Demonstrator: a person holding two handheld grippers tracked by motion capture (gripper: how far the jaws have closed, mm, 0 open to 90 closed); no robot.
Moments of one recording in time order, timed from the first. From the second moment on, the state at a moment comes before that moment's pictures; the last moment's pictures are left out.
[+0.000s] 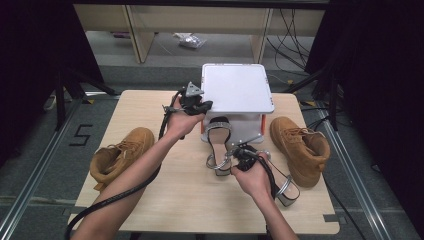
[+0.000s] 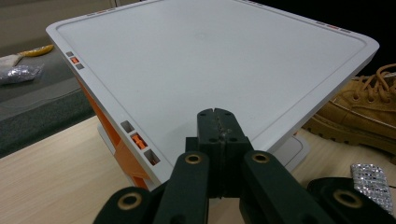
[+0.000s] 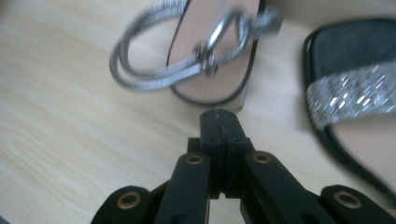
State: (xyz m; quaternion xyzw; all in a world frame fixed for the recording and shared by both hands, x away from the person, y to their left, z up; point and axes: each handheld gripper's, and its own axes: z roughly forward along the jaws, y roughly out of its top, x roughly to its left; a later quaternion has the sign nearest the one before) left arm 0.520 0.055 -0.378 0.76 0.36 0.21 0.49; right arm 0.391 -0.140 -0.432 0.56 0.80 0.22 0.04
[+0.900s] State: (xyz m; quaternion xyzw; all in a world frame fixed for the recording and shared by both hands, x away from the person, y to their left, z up) left arm 0.520 0.055 -0.379 0.76 0.36 0.21 0.50; right arm 0.392 -0.120 -0.470 0.55 0.79 0.26 0.04
